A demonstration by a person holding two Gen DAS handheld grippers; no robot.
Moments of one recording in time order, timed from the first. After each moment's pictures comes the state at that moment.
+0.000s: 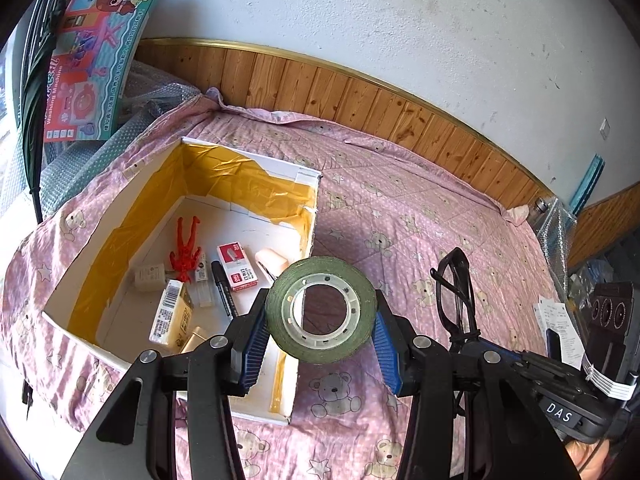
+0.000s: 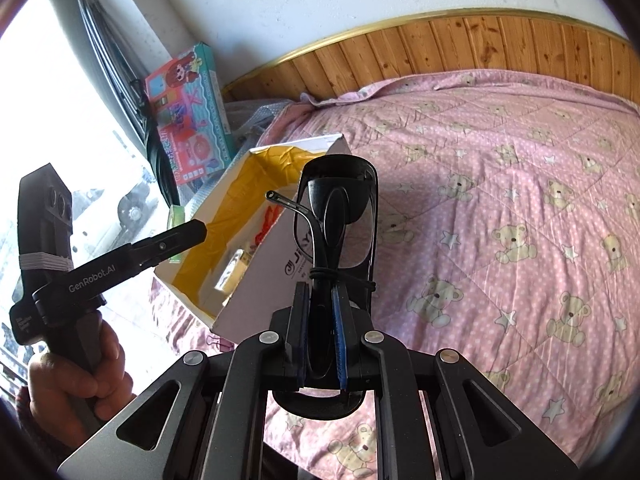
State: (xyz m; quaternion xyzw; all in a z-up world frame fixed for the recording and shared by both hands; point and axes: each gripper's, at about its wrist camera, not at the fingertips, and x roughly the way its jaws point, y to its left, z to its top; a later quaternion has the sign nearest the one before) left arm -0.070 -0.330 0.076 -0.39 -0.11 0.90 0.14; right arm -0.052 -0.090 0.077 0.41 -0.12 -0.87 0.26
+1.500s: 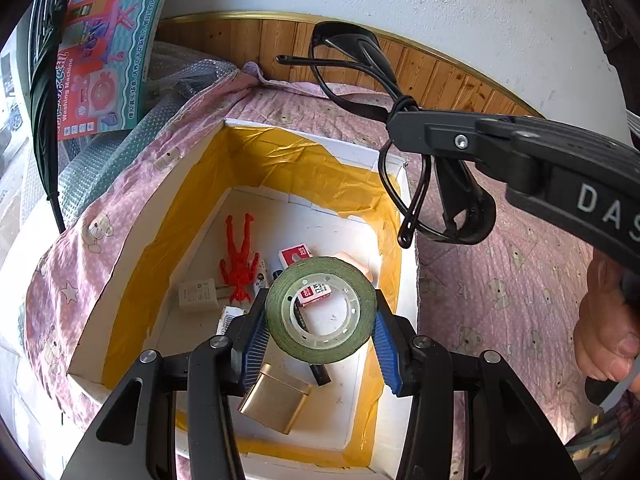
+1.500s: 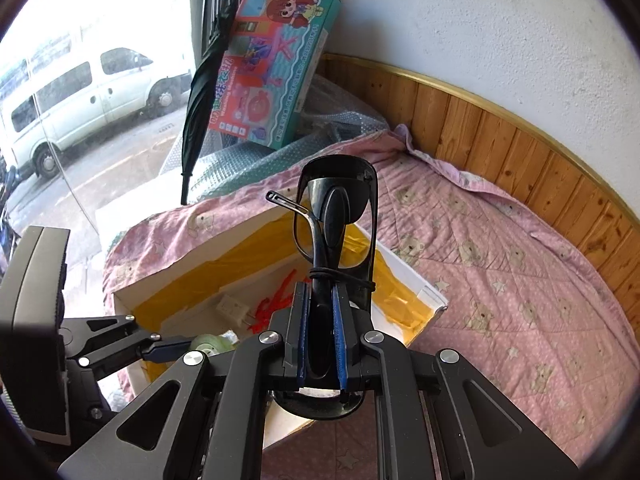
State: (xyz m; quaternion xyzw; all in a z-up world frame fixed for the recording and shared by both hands) left arm -0.133 -0.358 0.045 -0.44 -0.07 0.89 0.07; right arm -0.192 -0.266 0.121 0.35 0.17 -0.85 0.36
